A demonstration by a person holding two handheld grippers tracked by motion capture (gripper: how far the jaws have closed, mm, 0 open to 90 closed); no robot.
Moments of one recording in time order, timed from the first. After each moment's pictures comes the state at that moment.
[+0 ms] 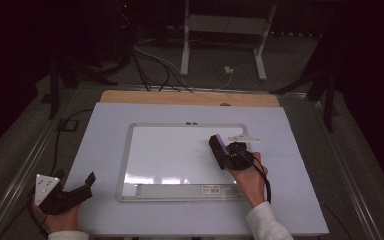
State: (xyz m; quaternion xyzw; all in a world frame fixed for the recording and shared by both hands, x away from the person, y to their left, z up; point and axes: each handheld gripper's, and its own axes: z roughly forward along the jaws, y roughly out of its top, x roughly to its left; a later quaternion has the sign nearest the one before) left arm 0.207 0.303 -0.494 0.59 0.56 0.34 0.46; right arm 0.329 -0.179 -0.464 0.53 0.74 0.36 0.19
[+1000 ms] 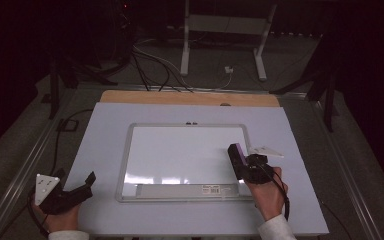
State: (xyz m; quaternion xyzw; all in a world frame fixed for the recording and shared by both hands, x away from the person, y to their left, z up) left arm 0.208 0.302 -0.493 0.59 0.56 0.34 0.46; right arm 0.284 -0.219 -0.456 0.58 0.71 0.34 0.21
